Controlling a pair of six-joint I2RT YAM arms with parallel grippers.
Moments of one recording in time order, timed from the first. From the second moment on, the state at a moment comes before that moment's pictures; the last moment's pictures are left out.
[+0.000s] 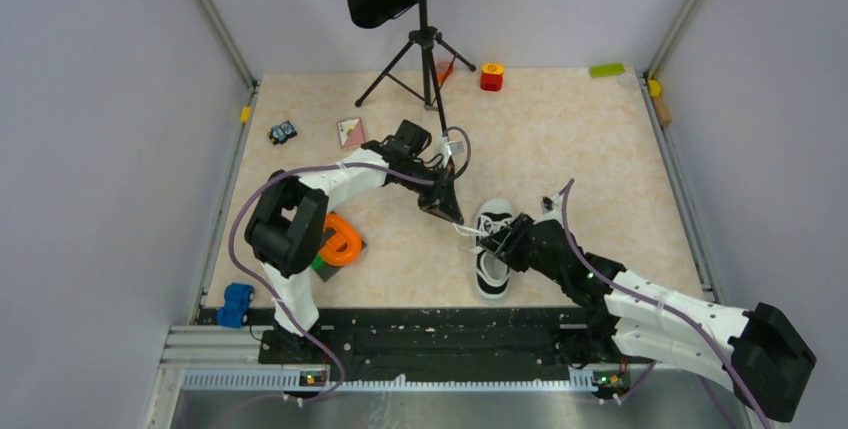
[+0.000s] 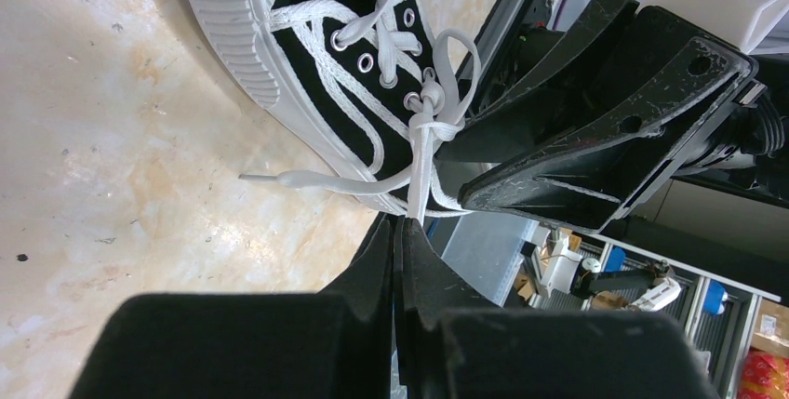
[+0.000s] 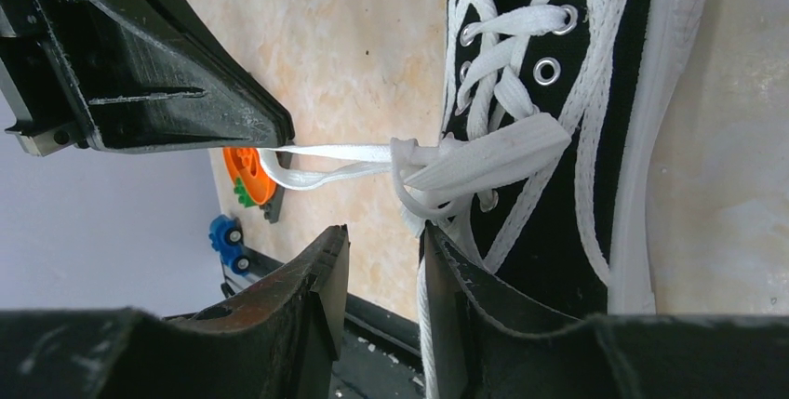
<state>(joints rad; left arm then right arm) -0.56 1.86 1.29 -0.49 0.93 -0.36 0.86 0.85 0.32 0.00 0.17 1.26</state>
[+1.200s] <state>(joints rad) -0.56 1.86 1.29 -0.48 0.93 -0.36 0.86 0.87 0.32 0.01 0.20 1.25</state>
